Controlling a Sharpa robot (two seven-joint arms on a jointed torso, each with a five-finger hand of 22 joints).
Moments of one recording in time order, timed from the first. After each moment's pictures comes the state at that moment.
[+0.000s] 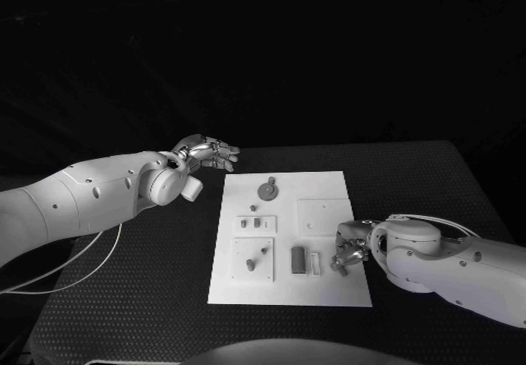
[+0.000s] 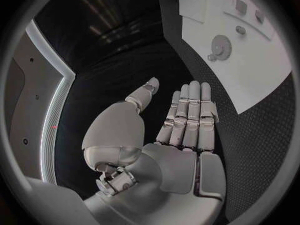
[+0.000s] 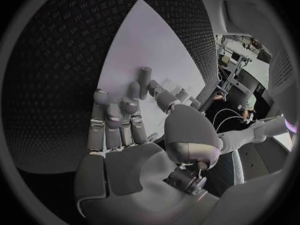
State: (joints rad) left arm 1.23 -0.77 -0.11 1.15 -0.24 -0.14 0.18; left_hand 1.00 -0.06 0.48 -0.24 0.05 0.82 0.19 0.29 0.48 1.08 0.15 0.11 0.27 0.90 0.08 0.67 0.55 0.01 0.92 -0.02 0.07 1.00; right arm 1.15 -0.79 -0.22 1.59 -1.46 0.06 -0.49; right_hand 0.88 -0.02 0.61 -0.29 0.07 1.09 0.05 0.32 0.82 1.10 -0.01 1.14 1.11 1.09 -0.11 1.54 0.86 0.25 0.99 0.04 0.89 1.31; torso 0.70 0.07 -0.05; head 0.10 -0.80
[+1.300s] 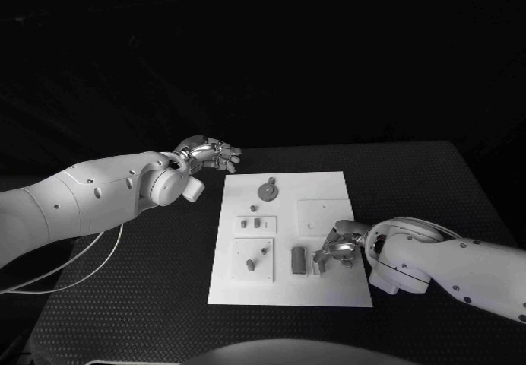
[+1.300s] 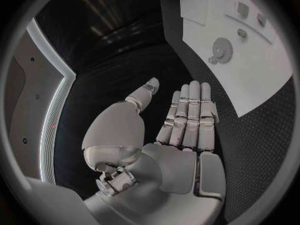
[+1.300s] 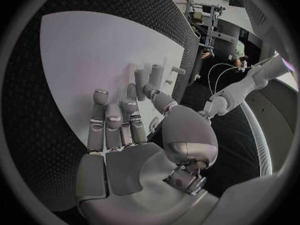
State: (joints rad) left arm 1.23 -0.77 -0.11 1.15 -0.24 -0.13 0.18; left_hand 1.00 -0.06 0.48 -0.24 0.05 0.82 0.19 0.29 0.48 1.08 0.15 0.11 0.27 0.90 0.08 0.67 0.55 0.01 0.92 -0.02 0.07 1.00; right arm 1.15 -0.78 -0.21 1.61 -1.02 -0.12 -0.50; right_hand 0.89 0.02 0.65 -0.29 0.08 1.07 0.08 0.21 0.71 1.11 -0.02 1.14 1.10 1.09 -0.11 1.54 0.86 0.25 1.00 0.04 0.89 1.31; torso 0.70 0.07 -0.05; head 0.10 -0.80
